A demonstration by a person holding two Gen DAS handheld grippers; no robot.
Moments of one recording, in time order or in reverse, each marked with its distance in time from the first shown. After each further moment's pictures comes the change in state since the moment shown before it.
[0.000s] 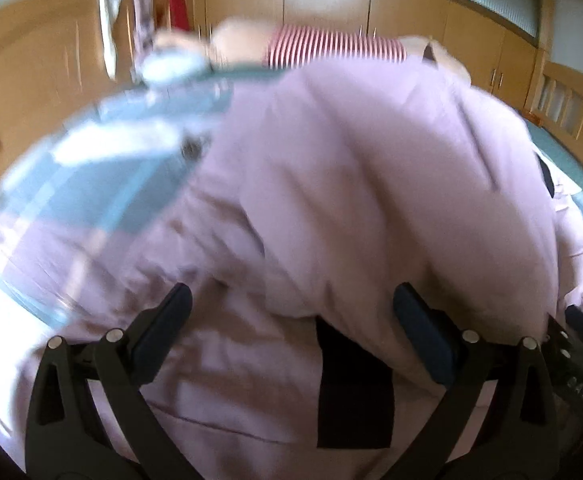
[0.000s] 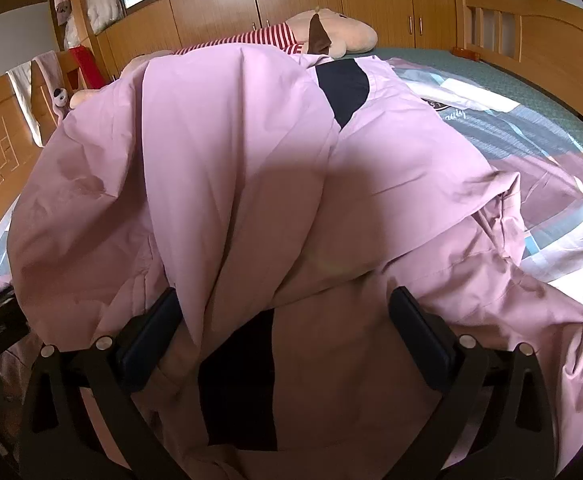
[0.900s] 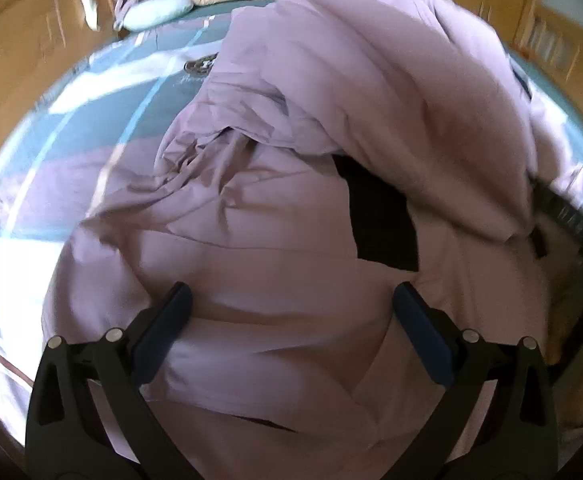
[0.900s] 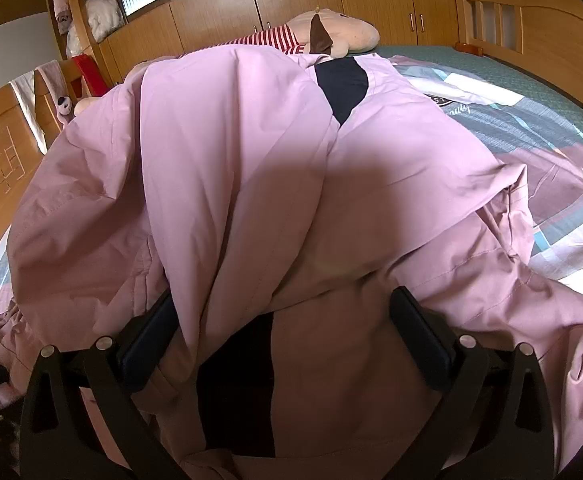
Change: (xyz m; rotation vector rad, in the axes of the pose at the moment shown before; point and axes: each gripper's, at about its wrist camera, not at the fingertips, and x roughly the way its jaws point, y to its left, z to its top) left arm -0.022 0.018 -0.043 0.079 0.309 -0.026; right arm 0.004 -0.006 -0.003 0.025 -0.015 0.034
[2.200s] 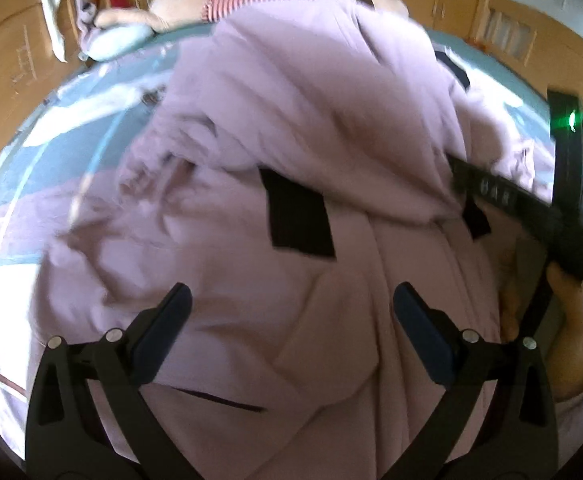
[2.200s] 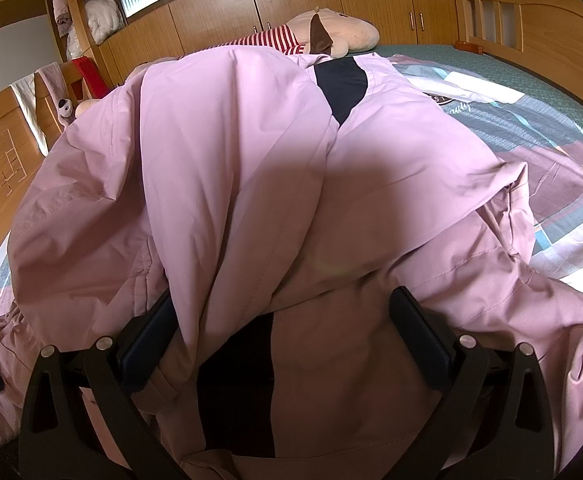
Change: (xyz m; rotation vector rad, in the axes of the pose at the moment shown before) left arm -0.020 -0.030 -0.013 0.080 -0.028 -0.121; right arm -0.001 0.002 -0.002 0.007 -0.004 0.003
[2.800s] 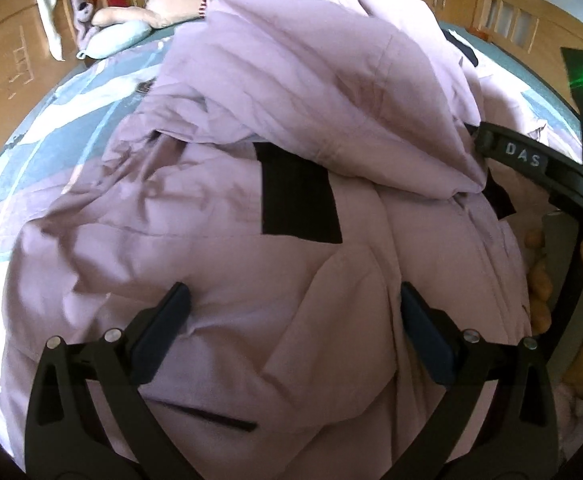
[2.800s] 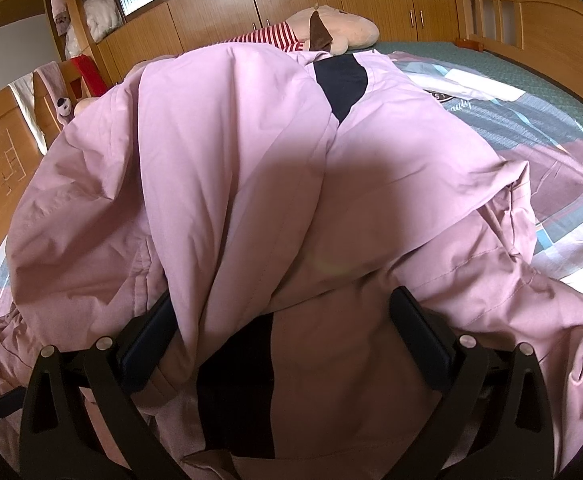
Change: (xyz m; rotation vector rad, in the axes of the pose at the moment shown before) left arm 0.013 -0.007 -0.010 0.006 -0.033 0.041; right arm 0.003 -0.004 0.006 0.004 0.031 0.008
